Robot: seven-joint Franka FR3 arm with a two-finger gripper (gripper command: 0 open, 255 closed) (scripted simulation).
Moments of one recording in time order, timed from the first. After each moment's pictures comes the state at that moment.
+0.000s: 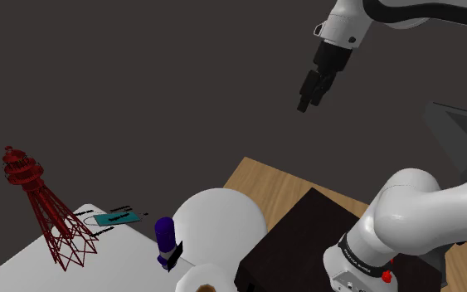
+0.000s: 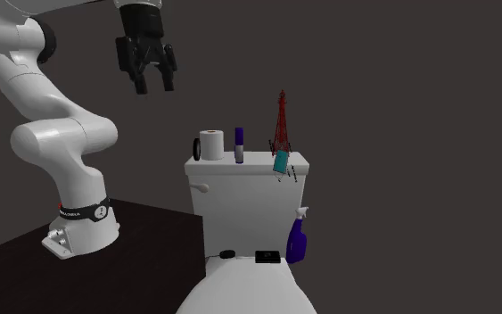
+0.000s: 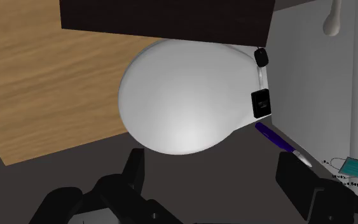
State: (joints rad) arm 0.02 -0.80 -0.07 -2.32 0.05 1.57 -0.08
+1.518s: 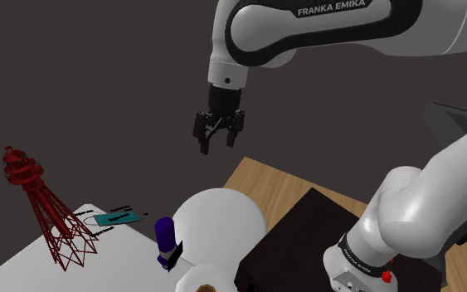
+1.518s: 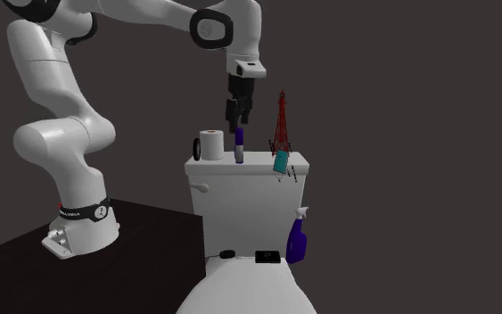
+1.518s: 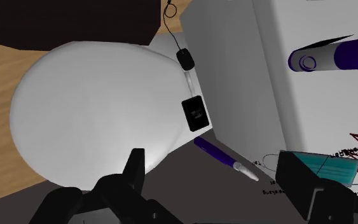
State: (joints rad) arm 0.16 -0.23 0.22 -2.12 0.30 1.82 0.28
